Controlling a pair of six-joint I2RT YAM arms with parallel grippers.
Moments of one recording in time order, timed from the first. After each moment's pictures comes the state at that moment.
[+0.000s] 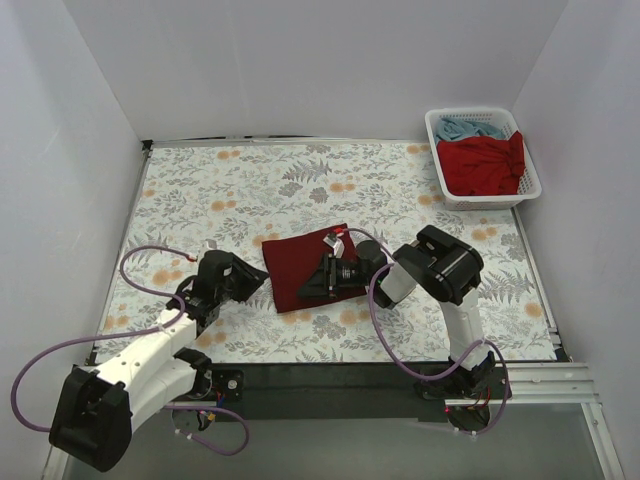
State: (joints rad) left arm -0.41 0.90 0.36 -0.13 -0.02 -1.18; right arm 0.75 2.10 0.66 1.19 -0.80 1.20
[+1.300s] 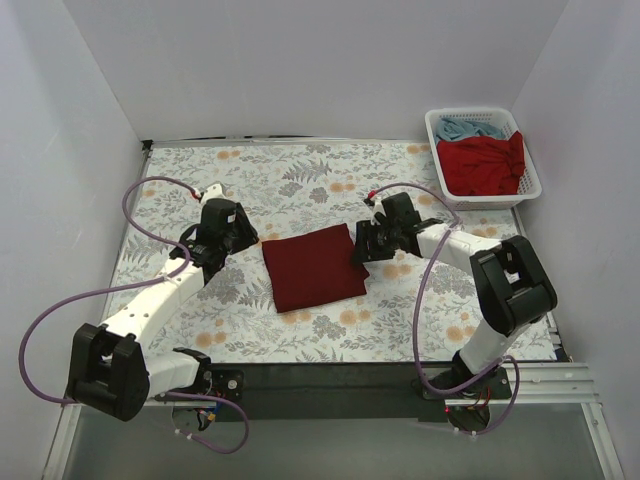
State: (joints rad) left arm -0.35 1.19 0.79 -0.25 -0.20 -0.63; right arm 0.48 1.66 0.93 -0.17 -0.38 0.32
